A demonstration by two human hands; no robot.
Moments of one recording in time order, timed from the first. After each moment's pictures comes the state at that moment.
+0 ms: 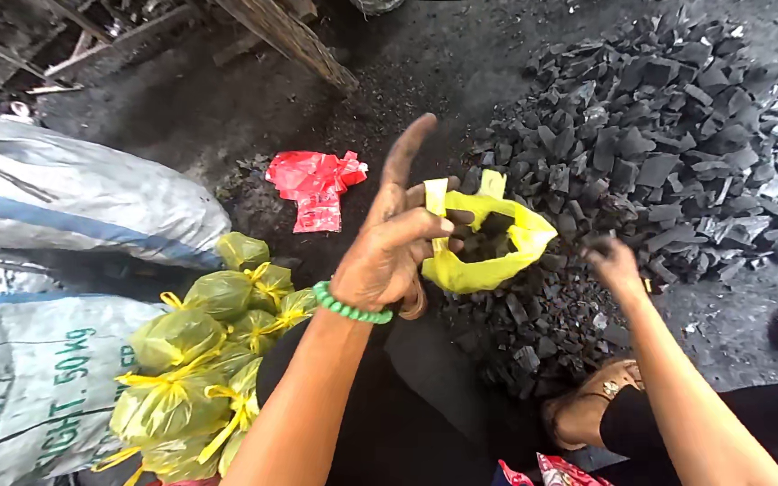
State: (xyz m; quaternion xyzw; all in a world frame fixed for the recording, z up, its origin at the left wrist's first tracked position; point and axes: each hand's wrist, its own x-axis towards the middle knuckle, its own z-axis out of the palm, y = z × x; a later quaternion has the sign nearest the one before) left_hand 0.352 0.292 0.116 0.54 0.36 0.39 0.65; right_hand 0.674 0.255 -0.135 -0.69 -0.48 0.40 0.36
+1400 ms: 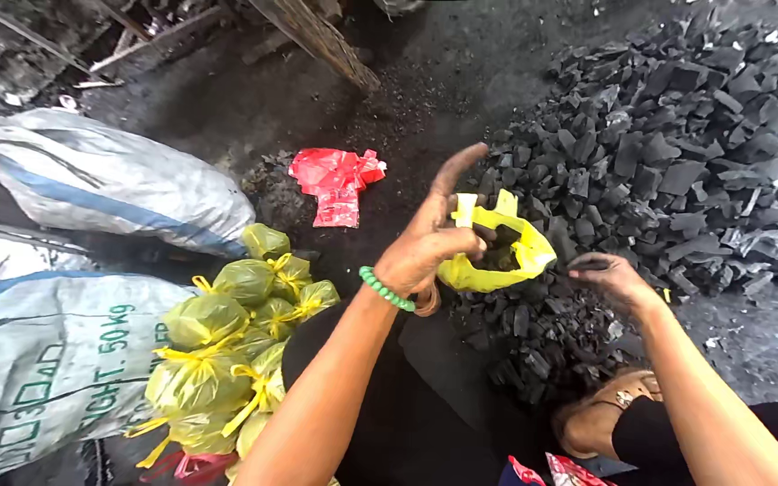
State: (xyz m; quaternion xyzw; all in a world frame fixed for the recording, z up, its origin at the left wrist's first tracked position) left_hand 0.349 0.294 0.103 0.61 0.37 0.32 0.62; right_hand 0.649 0.256 -0.117 -0.56 -0.42 0.59 0.40
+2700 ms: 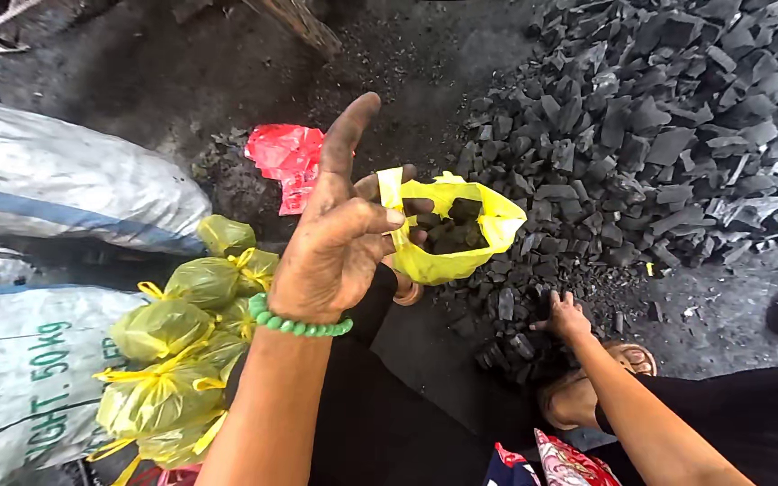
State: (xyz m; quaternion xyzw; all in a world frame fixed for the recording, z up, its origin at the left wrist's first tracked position) left_hand 0.324 0.293 0.120 0.53 0.40 0.40 0.63; right_hand 0.598 0.192 -0.210 -0.75 -0.46 0.45 -0.13
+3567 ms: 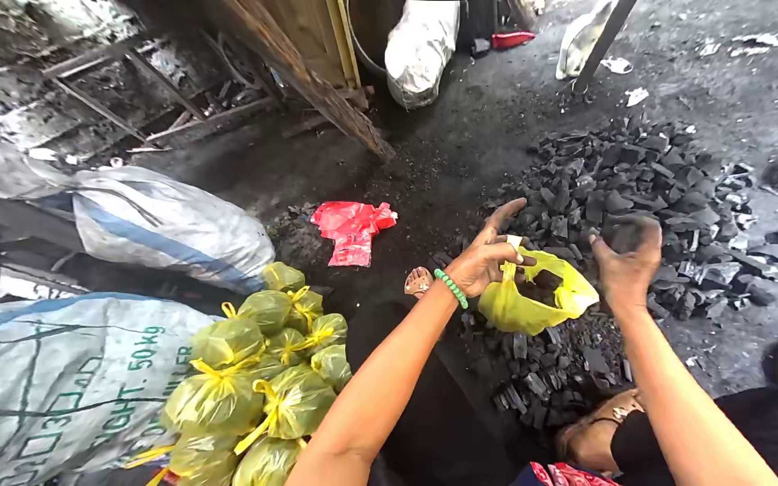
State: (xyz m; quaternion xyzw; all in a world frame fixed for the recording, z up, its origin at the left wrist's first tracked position) left_hand 0.388 0.279 0.094 0.51 0.33 0.30 0.74; right_hand 0.590 0.227 0.047 -0.64 -0.57 -0.01 0.51
